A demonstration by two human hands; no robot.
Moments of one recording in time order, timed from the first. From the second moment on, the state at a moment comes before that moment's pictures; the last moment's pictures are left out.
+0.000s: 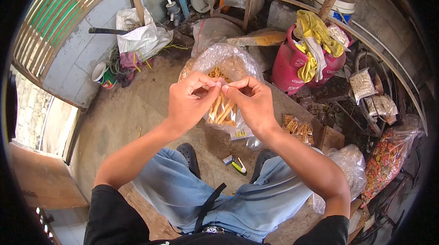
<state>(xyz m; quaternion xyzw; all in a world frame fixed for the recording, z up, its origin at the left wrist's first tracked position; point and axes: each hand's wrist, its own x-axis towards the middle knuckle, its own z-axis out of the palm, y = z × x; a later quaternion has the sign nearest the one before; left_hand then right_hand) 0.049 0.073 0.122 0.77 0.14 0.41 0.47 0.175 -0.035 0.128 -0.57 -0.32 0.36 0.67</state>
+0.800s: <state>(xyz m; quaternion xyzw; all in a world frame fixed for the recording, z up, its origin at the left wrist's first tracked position) 0.044 0.076 0.147 0.59 0.23 0.19 0.75 0.184 -0.037 0.131 -0.52 -0.33 0.38 0.69</state>
